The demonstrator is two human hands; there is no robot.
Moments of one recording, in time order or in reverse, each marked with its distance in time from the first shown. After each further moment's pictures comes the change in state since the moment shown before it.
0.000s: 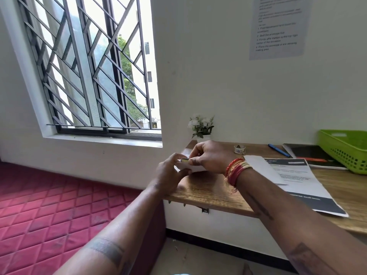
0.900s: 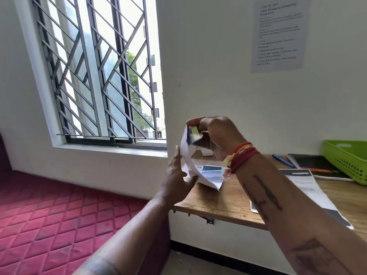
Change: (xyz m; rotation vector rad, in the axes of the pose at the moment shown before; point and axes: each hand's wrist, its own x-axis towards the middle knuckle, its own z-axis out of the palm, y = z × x) left_hand -0.012 0.031 -0.011 -0.029 0.028 0.053; right_hand 0.004 -0.067 -0.045 0.990 0.169 0.002
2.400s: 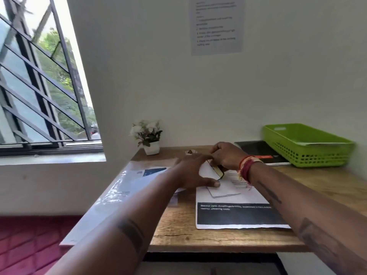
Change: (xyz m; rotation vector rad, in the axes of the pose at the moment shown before) left_hand 0.117 0.088 0.184 0.306 -0.713 0.261; right_hand 0.040 0.085 -0.249 -0.870 0.263 0.354
